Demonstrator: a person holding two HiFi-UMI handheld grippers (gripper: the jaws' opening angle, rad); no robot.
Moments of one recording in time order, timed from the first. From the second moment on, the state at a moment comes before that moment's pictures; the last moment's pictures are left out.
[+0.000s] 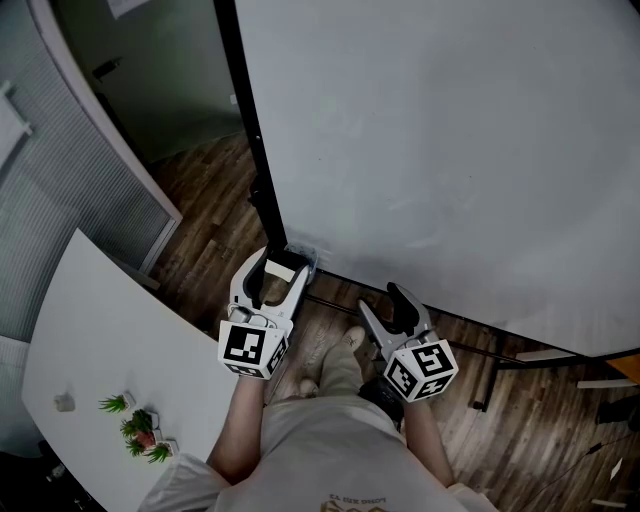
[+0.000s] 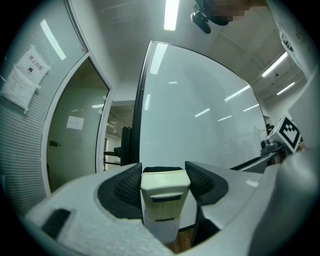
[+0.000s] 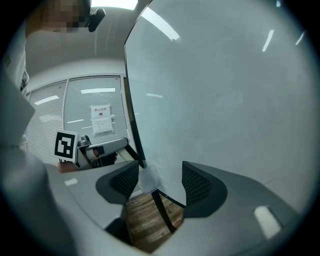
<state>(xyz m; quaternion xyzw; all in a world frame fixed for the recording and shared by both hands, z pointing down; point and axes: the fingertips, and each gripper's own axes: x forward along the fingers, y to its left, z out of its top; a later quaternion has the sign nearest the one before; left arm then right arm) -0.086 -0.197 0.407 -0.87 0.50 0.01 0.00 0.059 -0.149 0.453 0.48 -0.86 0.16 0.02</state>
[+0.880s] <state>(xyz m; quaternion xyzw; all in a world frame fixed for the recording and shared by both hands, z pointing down) -0.081 -0.213 0.435 -0.87 0.49 -0.02 -0.02 0.059 -0.161 0.466 0.47 -0.86 0.18 0.02</state>
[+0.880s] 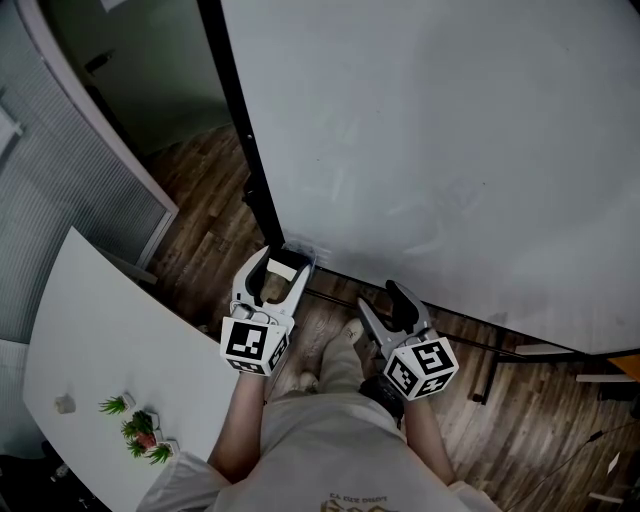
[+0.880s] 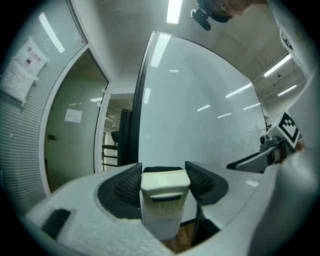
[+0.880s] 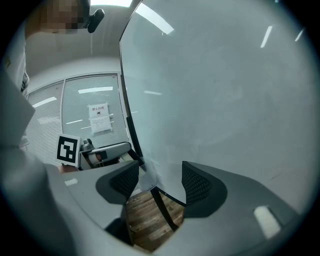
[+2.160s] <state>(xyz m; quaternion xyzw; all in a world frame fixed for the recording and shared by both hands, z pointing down) -0.073 -0.229 0.474 -0.87 0.49 -0.05 -0.05 0.065 -0.171 0.478 0.46 -0.86 0.19 0.03</state>
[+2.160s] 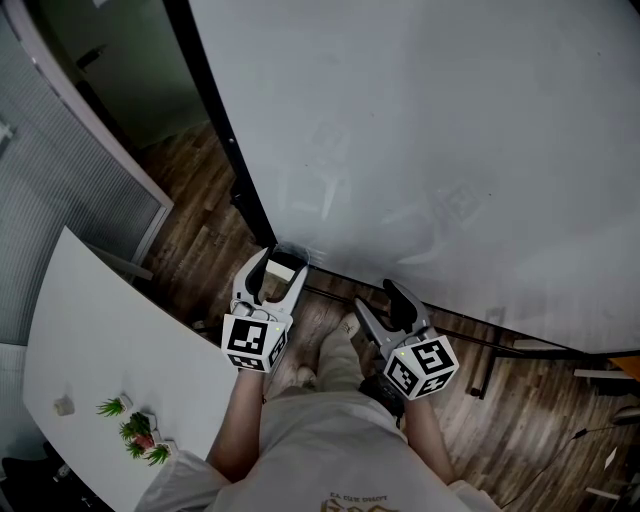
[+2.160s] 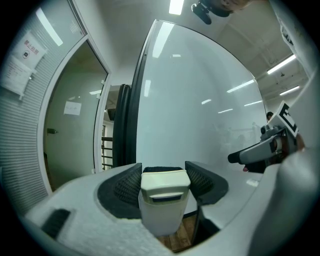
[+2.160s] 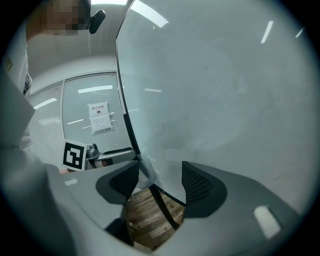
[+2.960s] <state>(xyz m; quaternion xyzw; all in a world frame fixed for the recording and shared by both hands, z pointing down) -0.071 -0.232 0.486 -0.87 0.49 -0.05 -0.07 0.068 -0.172 0.475 0.47 -0.86 0.19 0.03</state>
